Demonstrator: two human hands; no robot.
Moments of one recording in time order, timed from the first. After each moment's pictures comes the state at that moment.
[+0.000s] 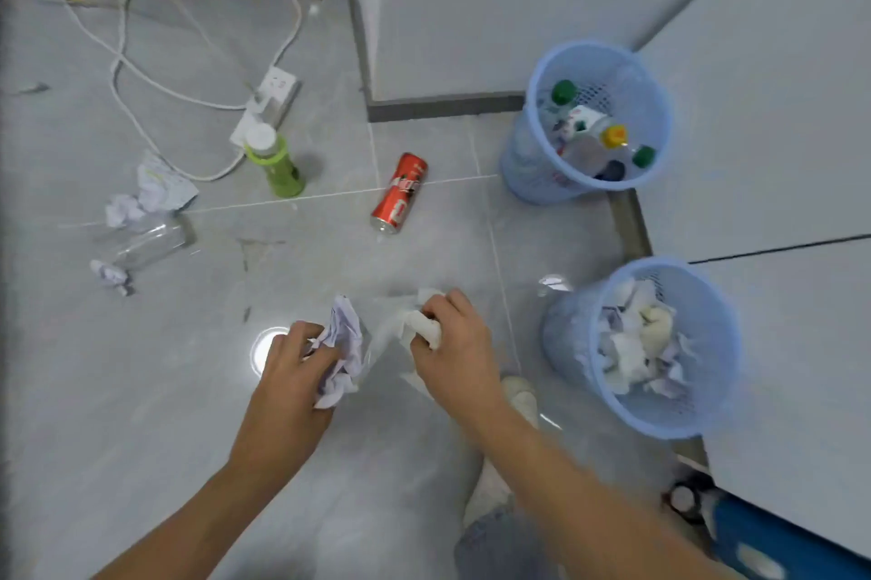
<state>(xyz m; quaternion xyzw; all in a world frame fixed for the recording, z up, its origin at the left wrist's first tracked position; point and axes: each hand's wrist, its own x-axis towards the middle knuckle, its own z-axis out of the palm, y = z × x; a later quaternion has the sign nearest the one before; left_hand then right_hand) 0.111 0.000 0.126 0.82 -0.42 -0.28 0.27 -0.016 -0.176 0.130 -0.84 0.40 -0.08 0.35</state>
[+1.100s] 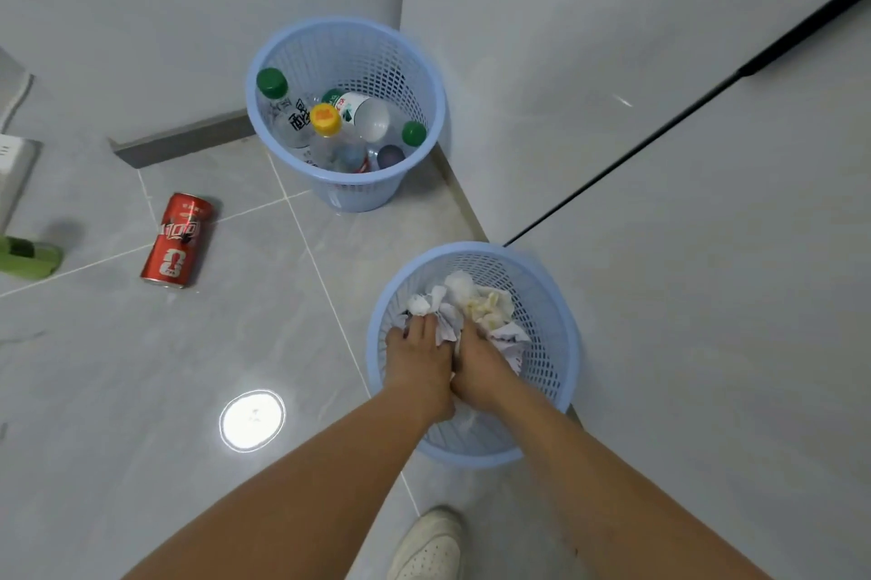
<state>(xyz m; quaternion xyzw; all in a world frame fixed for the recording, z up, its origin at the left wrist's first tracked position) -0.171 -0.338 0.065 0.67 -0.65 -0.28 -0.23 -0.279 -0.388 0.042 -0.73 0.50 0.13 0.45</state>
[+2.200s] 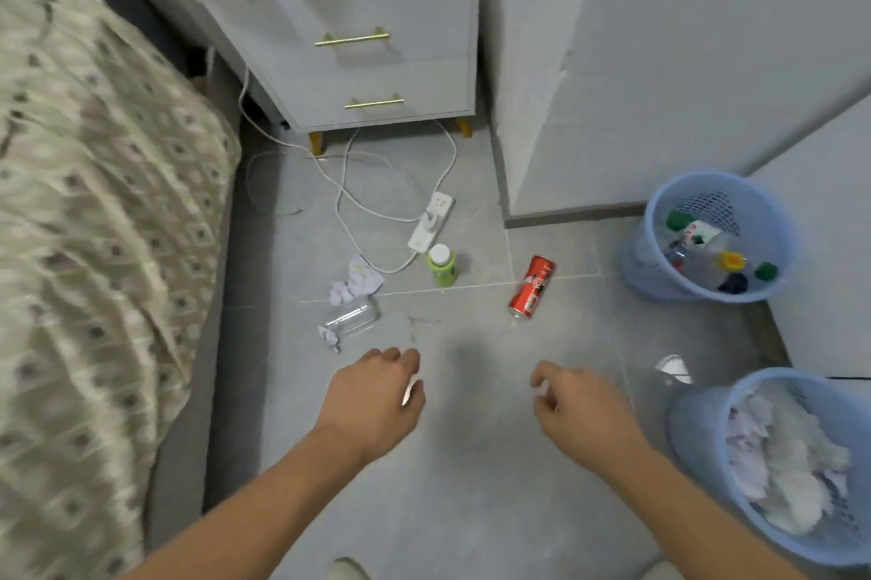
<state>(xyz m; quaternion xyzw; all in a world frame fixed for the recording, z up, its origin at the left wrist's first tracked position) 0.239 0.004 0.314 0.86 -0.44 -0.26 0.00 0.049 -0.188 0.272 -0.87 0.35 0.20 0.28</state>
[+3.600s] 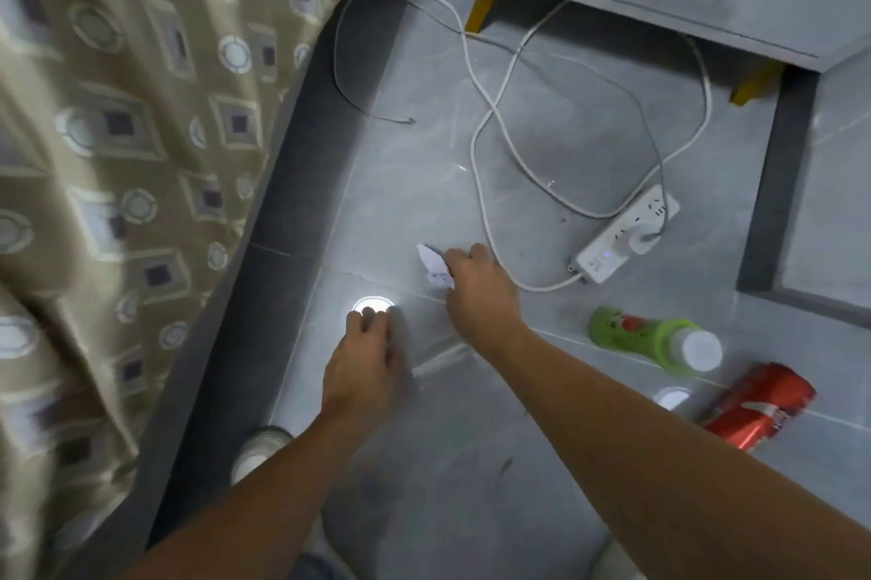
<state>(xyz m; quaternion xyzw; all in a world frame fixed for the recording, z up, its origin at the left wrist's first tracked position) 0.446 0.111 -0.042 0.94 -0.09 -0.30 0.12 0.472 -0.077 -0.048 -0.94 0.17 0.19 0.21</state>
